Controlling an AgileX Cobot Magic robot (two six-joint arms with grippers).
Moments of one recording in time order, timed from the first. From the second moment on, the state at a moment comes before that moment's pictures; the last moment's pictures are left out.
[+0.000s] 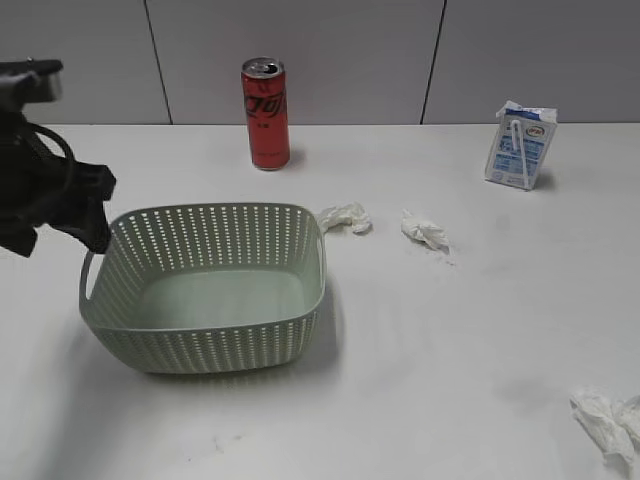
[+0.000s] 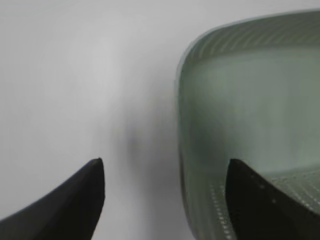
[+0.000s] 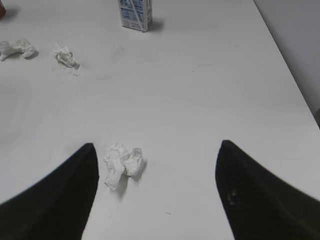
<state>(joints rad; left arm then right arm) -0.34 1.56 -1.05 -0.07 0.90 -0.12 0.04 0.00 -0.51 0.04 1.06 0.04</state>
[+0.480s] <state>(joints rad) -0.35 1.82 -1.06 -0.09 0.77 -0.16 0.04 0.00 -0.51 0.04 1.06 0.04</state>
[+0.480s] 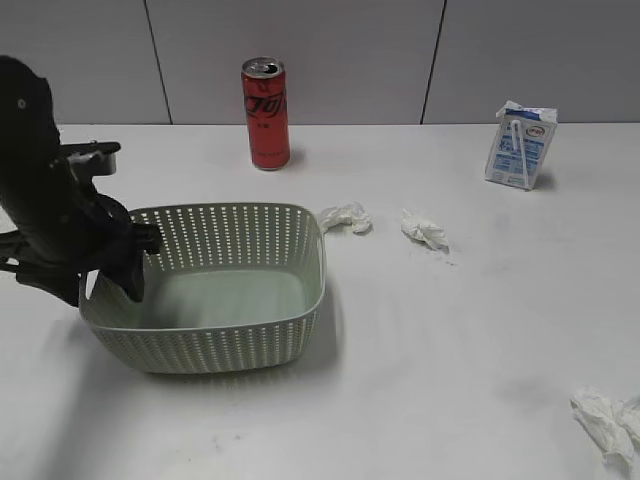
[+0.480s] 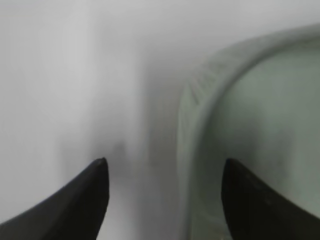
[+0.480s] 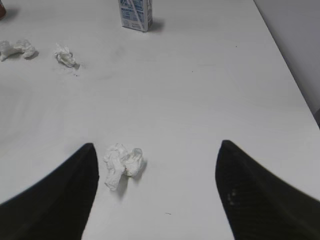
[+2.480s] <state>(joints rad) -0.35 1.60 -1.06 -0.10 0.94 -0.17 0.04 1.69 -0.58 0.25 0.61 0.06</state>
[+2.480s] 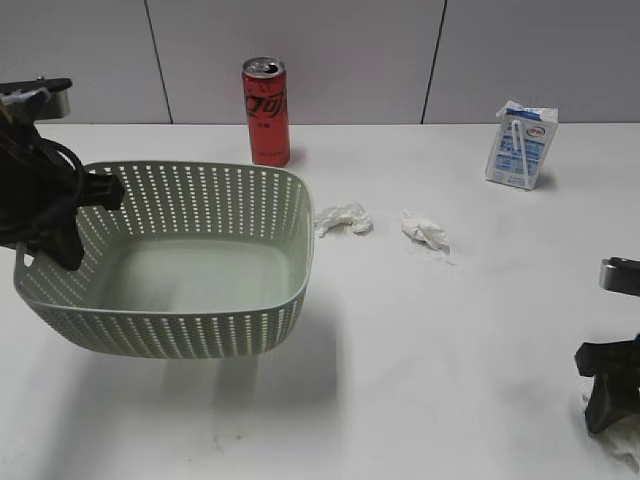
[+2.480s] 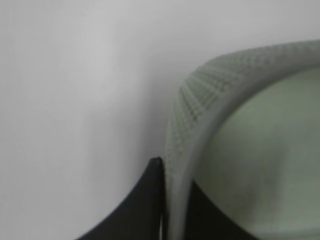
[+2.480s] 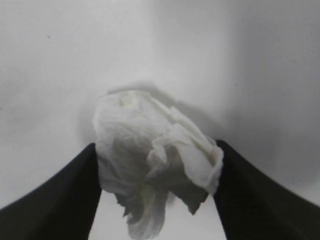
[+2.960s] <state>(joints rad) -0.35 1.60 -1.06 -0.10 0.94 -0.17 0.05 1.67 -0.60 0.26 0.59 0.01</state>
